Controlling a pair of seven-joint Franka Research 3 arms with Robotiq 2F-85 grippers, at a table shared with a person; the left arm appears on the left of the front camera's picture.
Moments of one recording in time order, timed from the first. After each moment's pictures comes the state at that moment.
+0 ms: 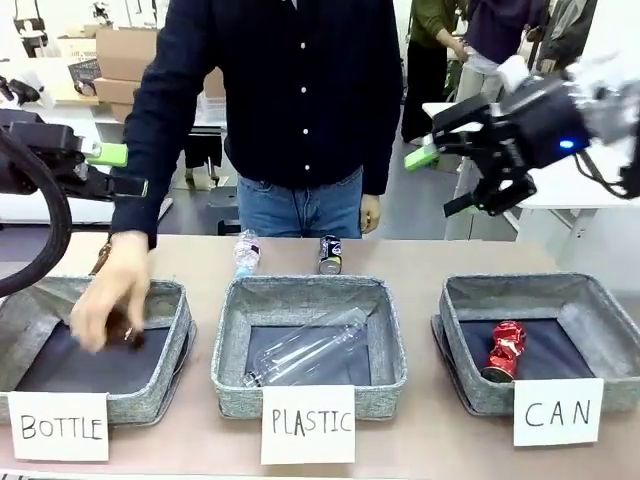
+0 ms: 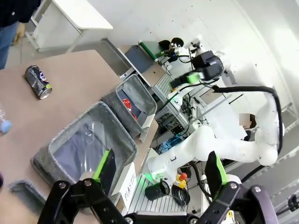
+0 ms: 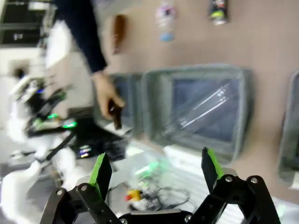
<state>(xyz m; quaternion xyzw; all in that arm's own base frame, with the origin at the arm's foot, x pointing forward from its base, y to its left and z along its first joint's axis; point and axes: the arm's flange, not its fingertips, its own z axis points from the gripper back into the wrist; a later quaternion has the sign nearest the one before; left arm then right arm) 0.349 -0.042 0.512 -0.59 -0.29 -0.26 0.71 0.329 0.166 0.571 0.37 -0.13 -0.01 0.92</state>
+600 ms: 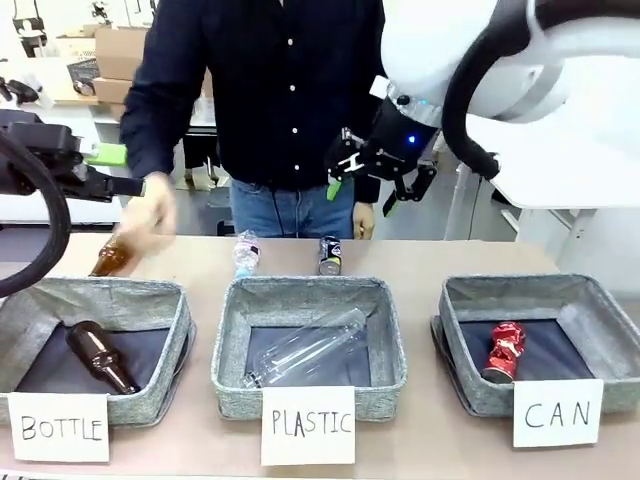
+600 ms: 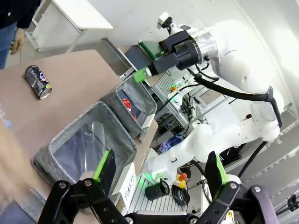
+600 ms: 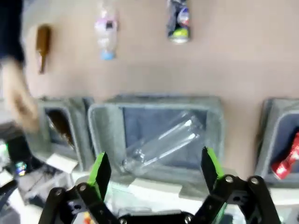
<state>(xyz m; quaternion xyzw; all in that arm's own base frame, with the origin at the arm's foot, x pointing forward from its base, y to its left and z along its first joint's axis) 0.349 -0.042 0.512 -0.59 -0.29 -0.26 0.71 0.405 0.277 0.551 0.18 -0.10 0.00 0.98</state>
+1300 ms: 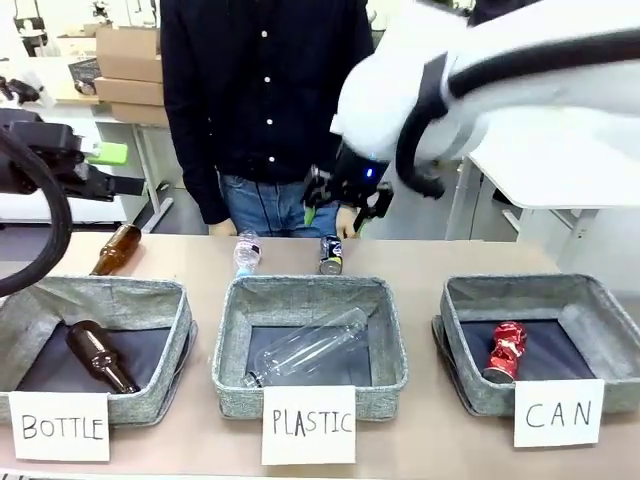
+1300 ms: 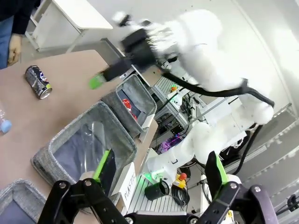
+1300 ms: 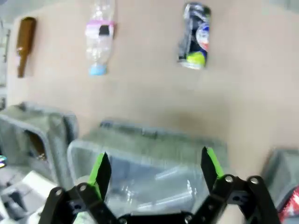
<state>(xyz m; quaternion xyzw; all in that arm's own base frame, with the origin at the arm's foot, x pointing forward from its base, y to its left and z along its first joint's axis) 0.349 -0.042 0.512 -0.59 -0.29 -0.26 0.71 0.497 0.328 0.457 0.15 -0.11 0.06 0.98</state>
